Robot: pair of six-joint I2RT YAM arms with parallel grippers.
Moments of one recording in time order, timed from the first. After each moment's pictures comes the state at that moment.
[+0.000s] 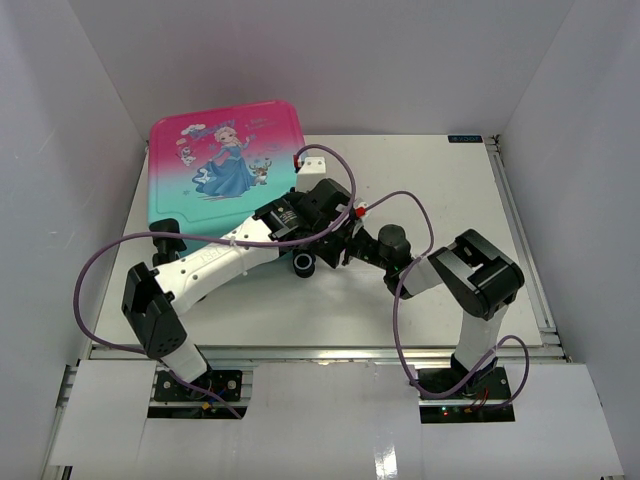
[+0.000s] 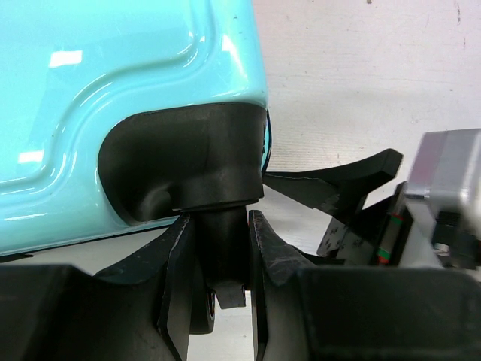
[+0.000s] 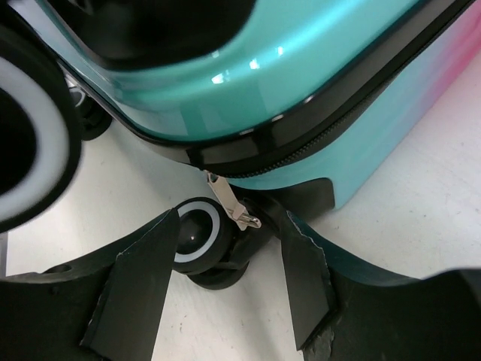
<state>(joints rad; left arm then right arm) -0.92 1.61 1.54 -0.78 -0.70 -0.67 0.65 1.86 0.62 1.20 -0.47 0.28</state>
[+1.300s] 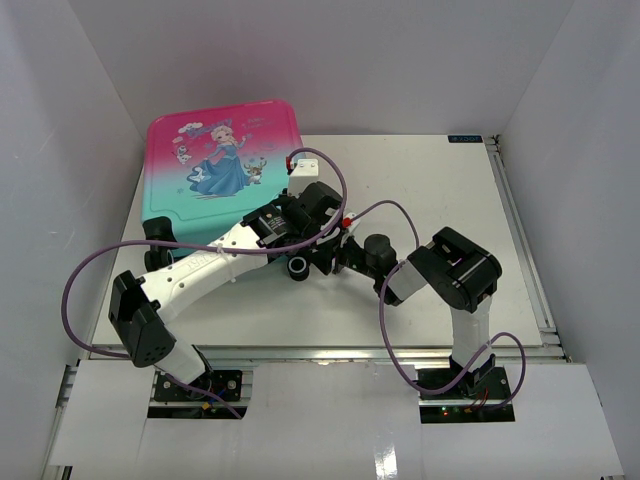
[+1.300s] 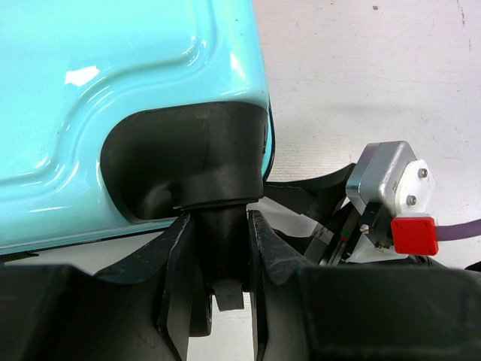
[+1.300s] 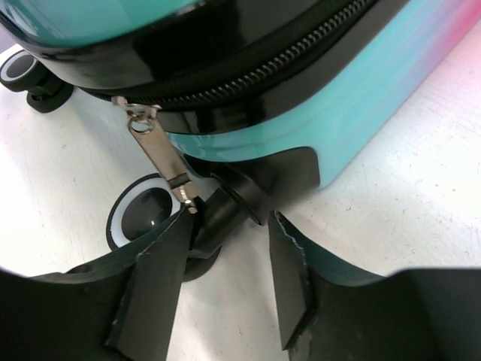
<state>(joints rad) -0.92 1.54 1.47 -0.74 -0.71 -0.62 0.73 1.97 0.64 1.23 -0.34 0.24</state>
